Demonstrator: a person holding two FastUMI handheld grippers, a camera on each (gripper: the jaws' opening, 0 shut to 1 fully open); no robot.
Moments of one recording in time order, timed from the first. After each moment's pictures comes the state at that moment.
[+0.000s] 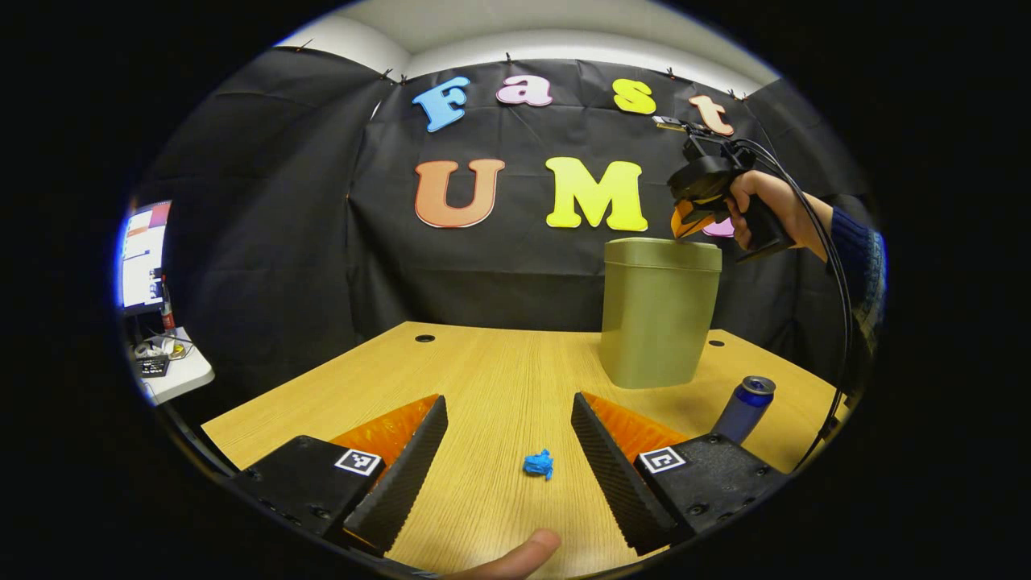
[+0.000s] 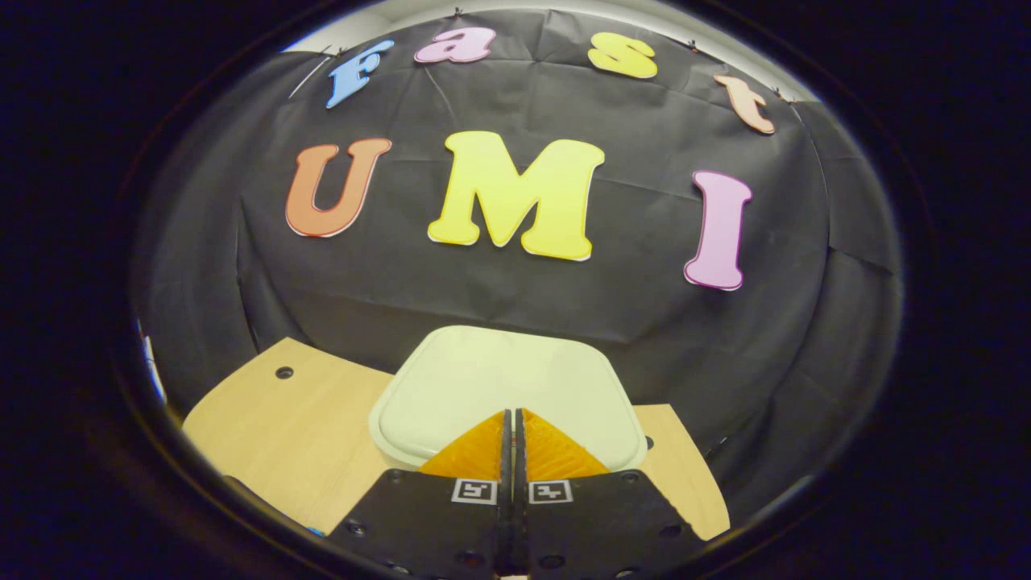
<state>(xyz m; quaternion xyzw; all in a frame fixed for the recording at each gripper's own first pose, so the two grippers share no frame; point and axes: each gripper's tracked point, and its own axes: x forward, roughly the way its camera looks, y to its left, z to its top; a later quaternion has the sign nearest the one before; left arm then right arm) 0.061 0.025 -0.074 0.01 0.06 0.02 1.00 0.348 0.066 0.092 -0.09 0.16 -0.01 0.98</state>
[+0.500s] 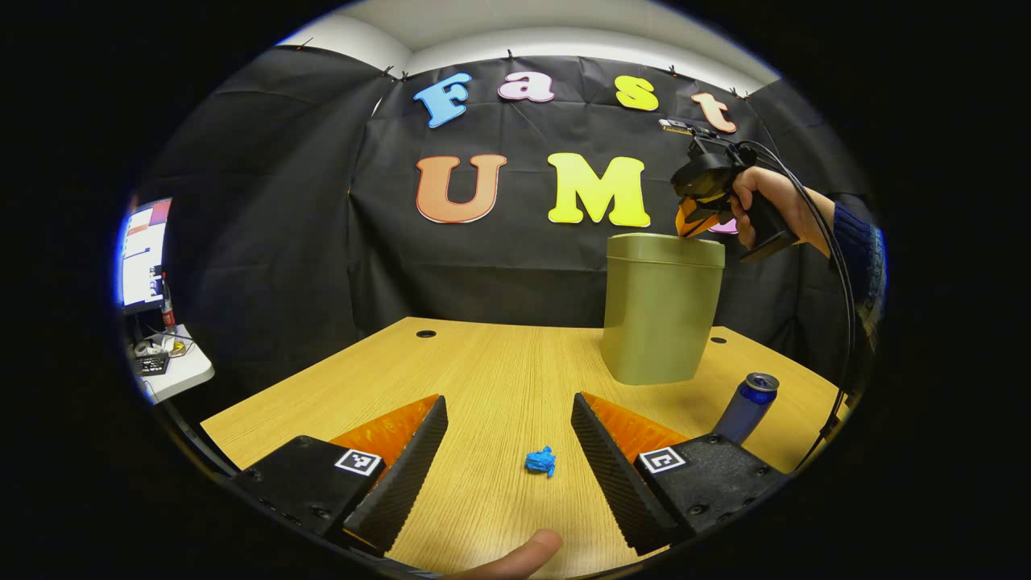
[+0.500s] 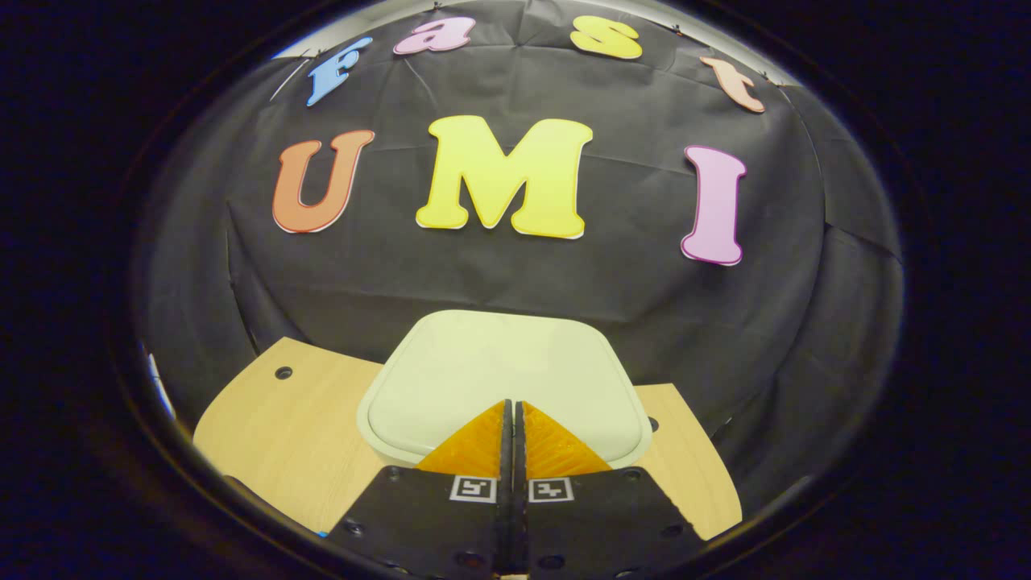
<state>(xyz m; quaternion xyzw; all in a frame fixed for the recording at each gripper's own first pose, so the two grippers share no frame) 0.061 0.024 -0.077 0.01 0.06 0.02 1.00 0.348 0.063 0.082 -0.06 0.19 -0.02 0.98</state>
